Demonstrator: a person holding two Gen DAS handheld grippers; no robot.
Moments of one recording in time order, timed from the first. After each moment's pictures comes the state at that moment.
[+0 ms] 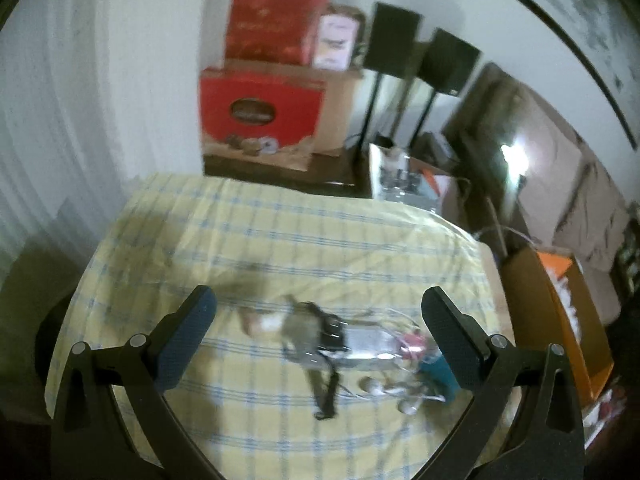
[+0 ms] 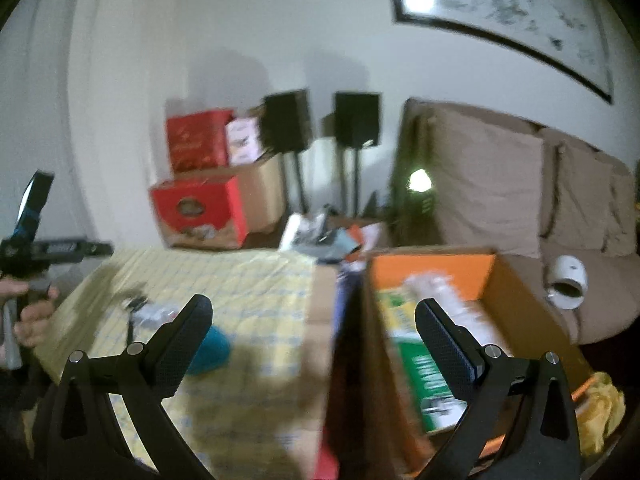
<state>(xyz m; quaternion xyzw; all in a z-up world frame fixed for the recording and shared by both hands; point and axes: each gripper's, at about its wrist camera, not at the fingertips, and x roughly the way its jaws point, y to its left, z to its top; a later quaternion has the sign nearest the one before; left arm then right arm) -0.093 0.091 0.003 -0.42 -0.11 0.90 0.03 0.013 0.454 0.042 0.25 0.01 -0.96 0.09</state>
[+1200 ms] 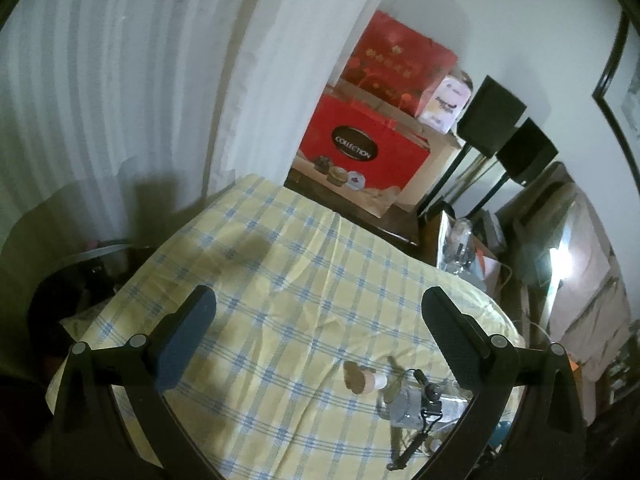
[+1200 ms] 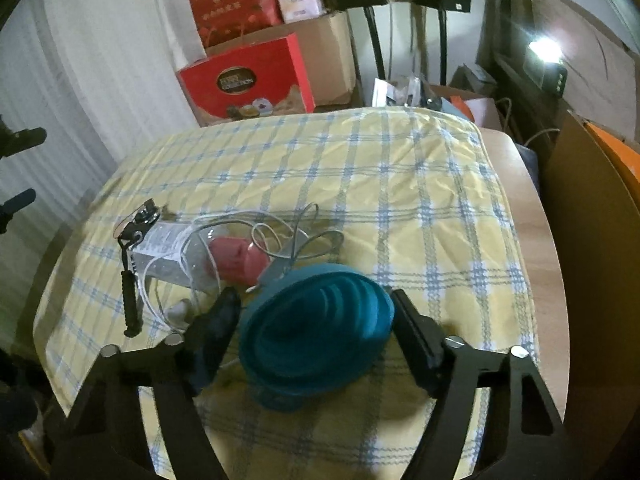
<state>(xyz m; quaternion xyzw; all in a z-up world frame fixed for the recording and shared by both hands) -0.099 -0.035 -0.024 -0.37 -0.24 0.89 -0.07 -0.100 0.315 -0.101 0.44 -0.01 -0.88 0.17</state>
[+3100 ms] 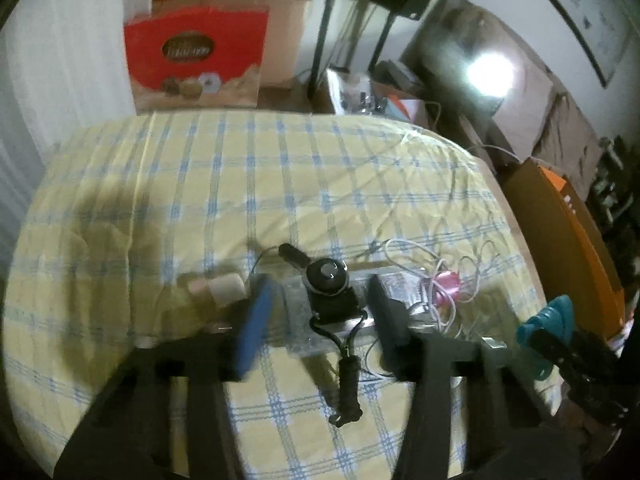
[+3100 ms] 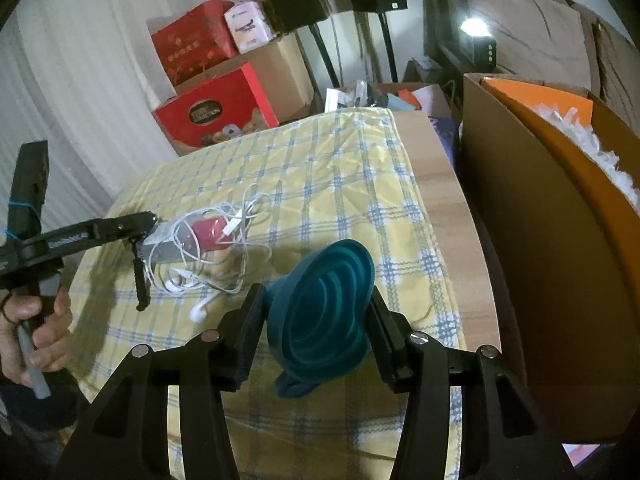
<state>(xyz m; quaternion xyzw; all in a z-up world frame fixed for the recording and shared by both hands) -0.114 0.119 -0.087 -0.49 -0.08 0.86 0.15 -0.046 0.377 -0.080 0.43 -0.09 -0.89 0.12</state>
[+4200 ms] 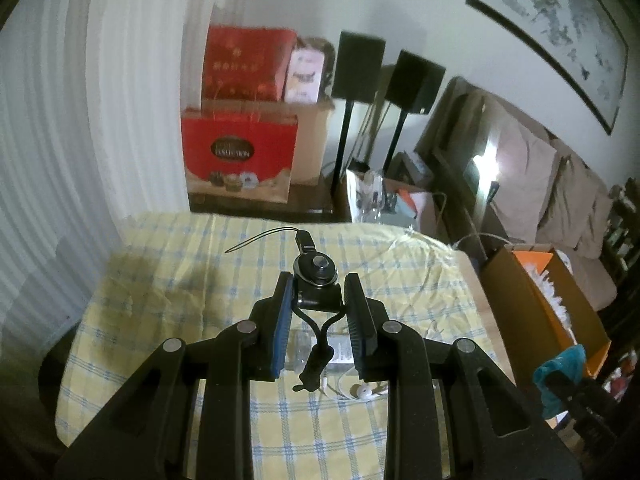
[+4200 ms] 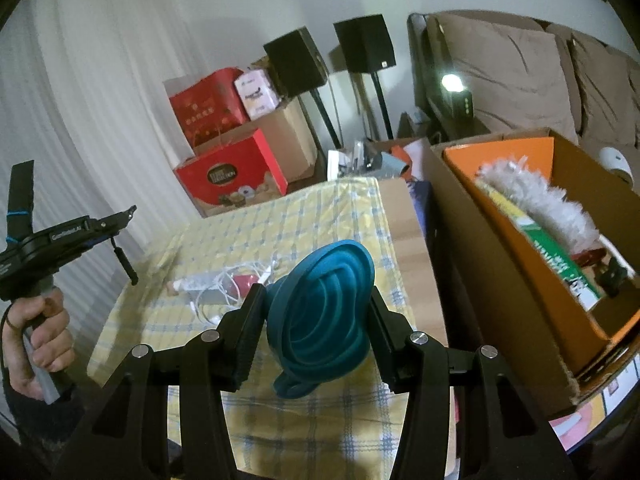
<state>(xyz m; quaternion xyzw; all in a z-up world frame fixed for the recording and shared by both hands) -0.059 0.105 0.032 -0.35 -0.07 0.93 0.08 0.007 0.404 -0.008 0.34 -0.12 -0.93 0.12</state>
